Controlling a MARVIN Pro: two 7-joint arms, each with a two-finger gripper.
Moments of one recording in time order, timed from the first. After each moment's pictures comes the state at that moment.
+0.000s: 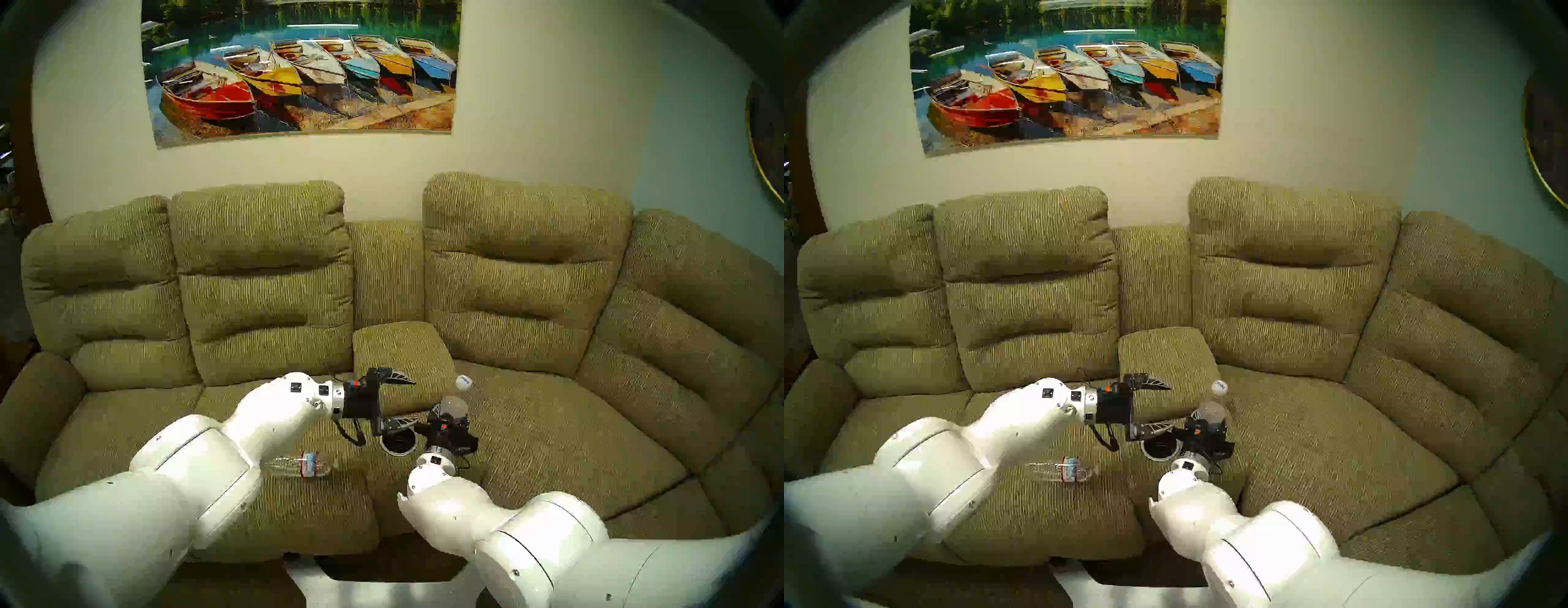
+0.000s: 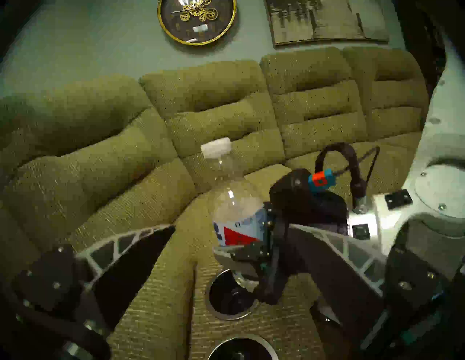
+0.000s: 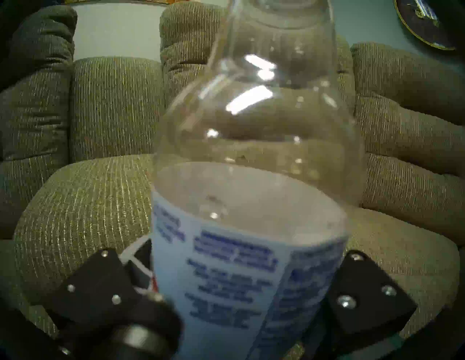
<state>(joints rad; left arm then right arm) 0.81 -1.42 -0.82 -0.31 -0.36 -0.74 -1.09 -1.04 -1.77 1.14 -0.15 0.12 -0.70 -0.73</state>
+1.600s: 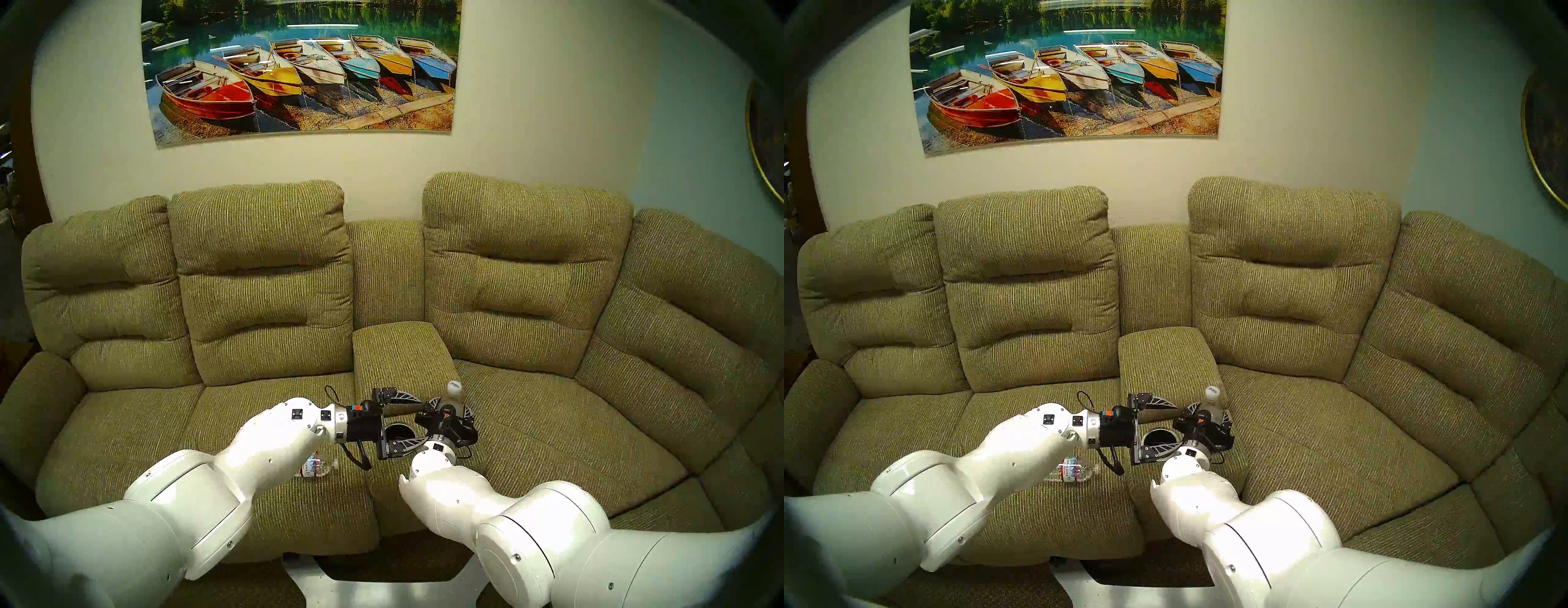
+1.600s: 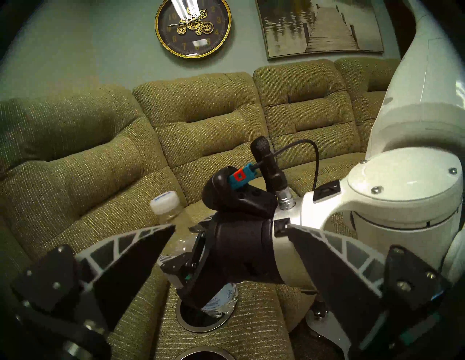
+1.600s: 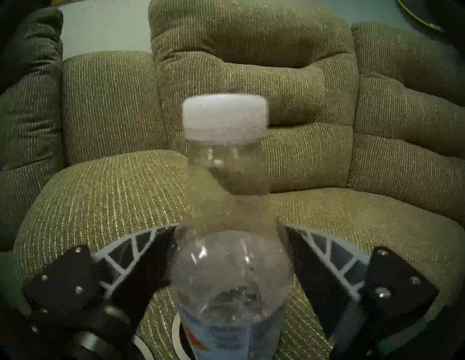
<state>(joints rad) 0.94 -1.39 -0.83 -0.46 -0.38 -0.76 -1.07 -1.00 -1.77 1.20 -0.15 0.21 -0.65 -0.64</state>
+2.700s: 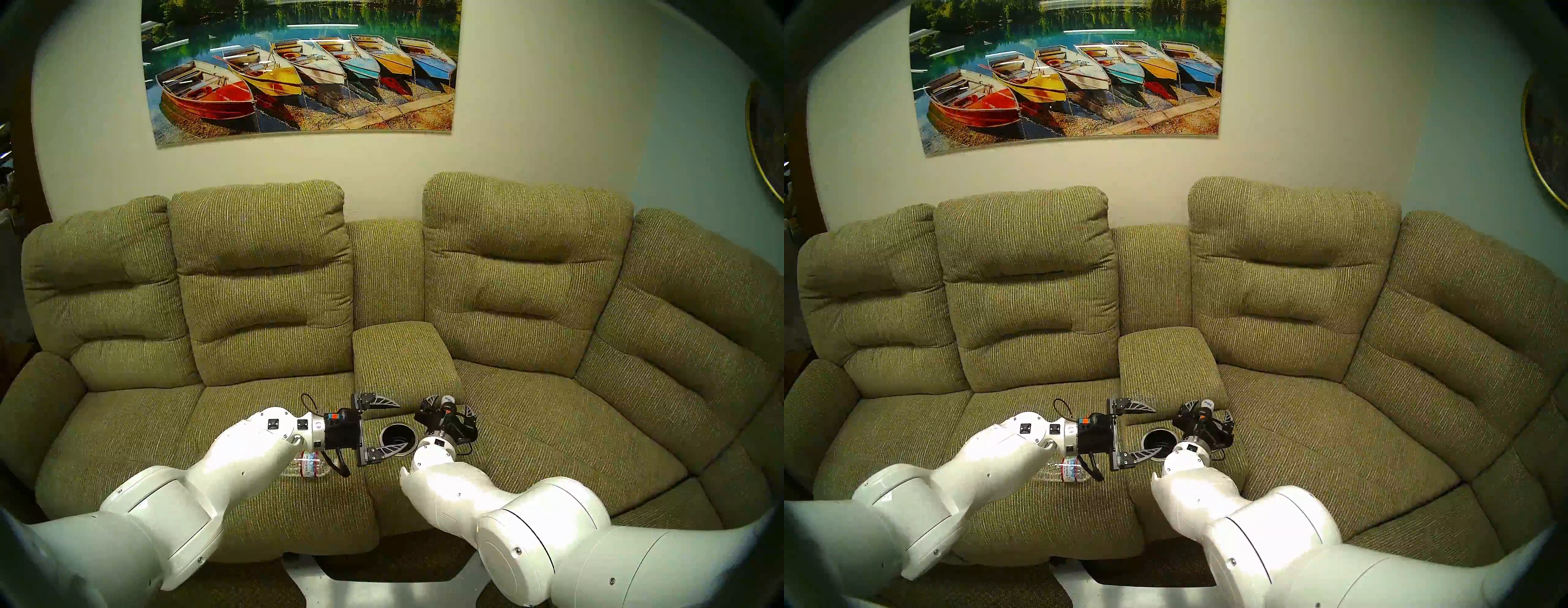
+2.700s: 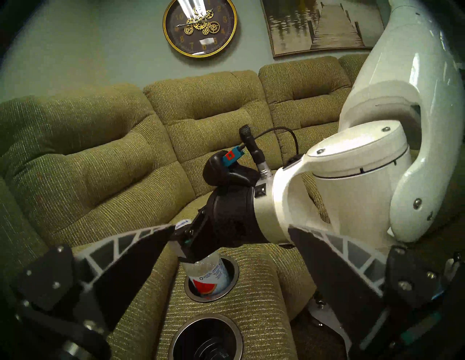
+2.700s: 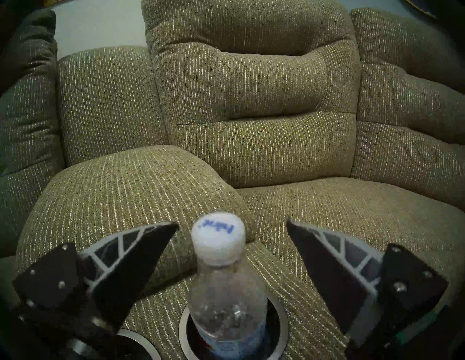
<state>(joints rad) 1.03 -1.28 -0.85 -0.58 -0.40 -0.77 -1.06 -0.98 -1.78 1.24 -0.14 0.26 -0.63 -0.59</state>
